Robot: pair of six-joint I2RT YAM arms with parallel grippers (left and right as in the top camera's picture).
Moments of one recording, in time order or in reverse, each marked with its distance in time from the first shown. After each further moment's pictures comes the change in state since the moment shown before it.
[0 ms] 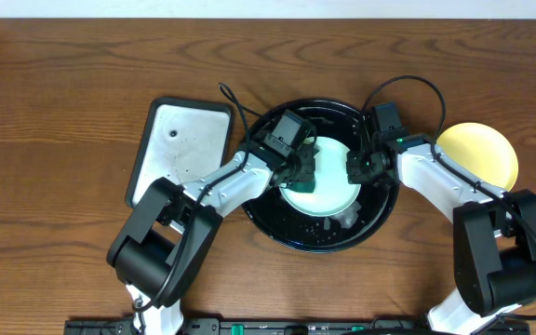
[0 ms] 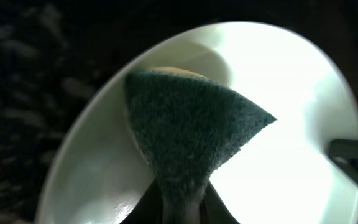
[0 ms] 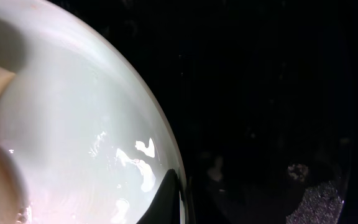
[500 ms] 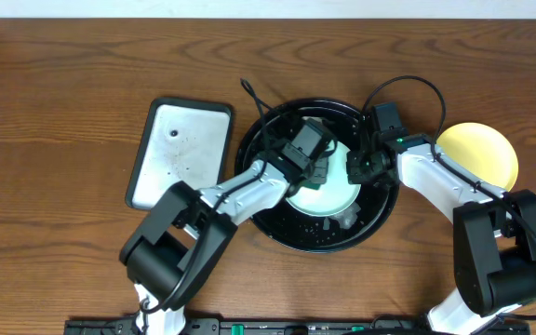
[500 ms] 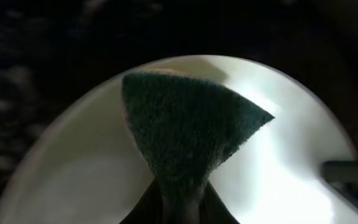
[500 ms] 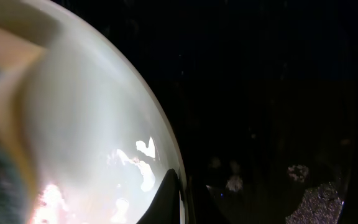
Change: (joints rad) left arm -0.105 0.030 0.006 0.132 -0.154 0.030; right arm 0.000 0.000 0.000 -0.003 -0.002 0.000
